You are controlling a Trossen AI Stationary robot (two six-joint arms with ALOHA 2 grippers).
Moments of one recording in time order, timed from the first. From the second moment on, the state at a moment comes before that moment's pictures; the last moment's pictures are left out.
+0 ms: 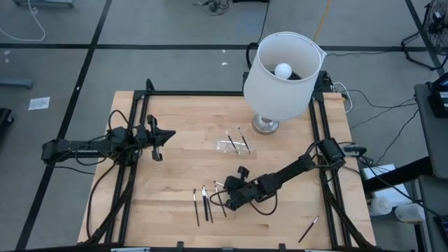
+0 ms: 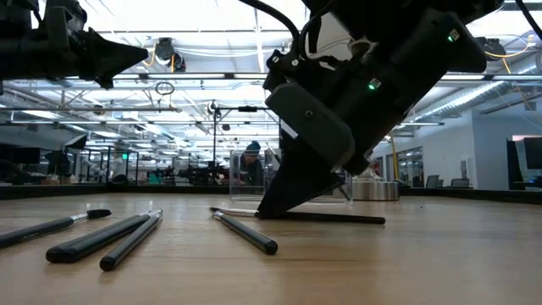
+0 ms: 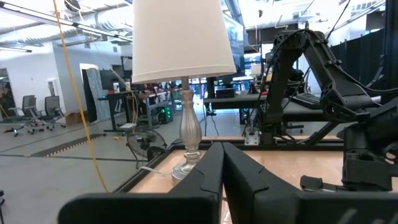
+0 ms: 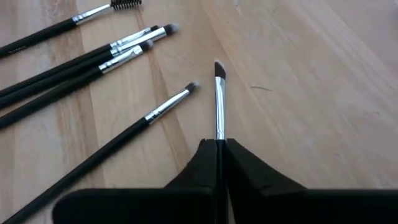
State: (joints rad) left arm 0.10 0.24 0.01 0.44 -0.11 0.12; right arm 0.42 2.10 1.16 -0.01 0.45 0.65
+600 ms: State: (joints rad) left arm 0.10 0.24 0.01 0.52 0.03 0.03; right arm 0.46 1.82 1.16 0.33 0.73 0.07
